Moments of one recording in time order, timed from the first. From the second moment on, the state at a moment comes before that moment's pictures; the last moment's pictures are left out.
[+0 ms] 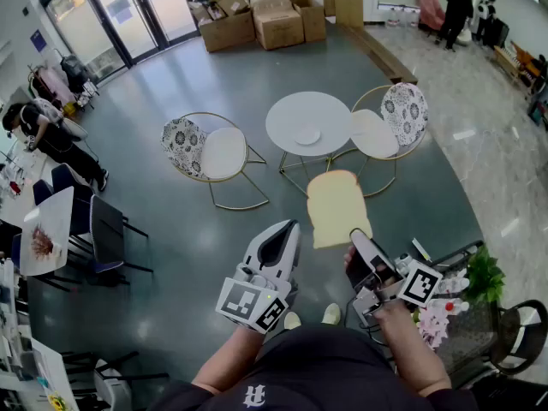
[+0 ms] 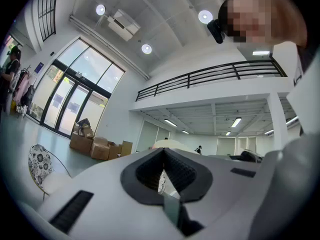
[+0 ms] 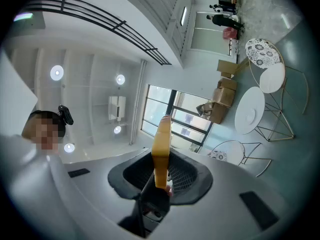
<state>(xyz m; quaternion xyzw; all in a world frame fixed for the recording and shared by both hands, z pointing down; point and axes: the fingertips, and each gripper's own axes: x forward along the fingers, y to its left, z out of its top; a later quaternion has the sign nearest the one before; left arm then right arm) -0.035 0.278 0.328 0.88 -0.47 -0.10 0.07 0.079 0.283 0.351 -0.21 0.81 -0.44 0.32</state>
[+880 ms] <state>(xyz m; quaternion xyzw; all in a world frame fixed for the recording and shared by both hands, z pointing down) -0.016 0.277 0.328 0.88 -0.47 -0.09 0.06 0.098 0.282 0.343 -0.18 0.81 -0.44 0.34</state>
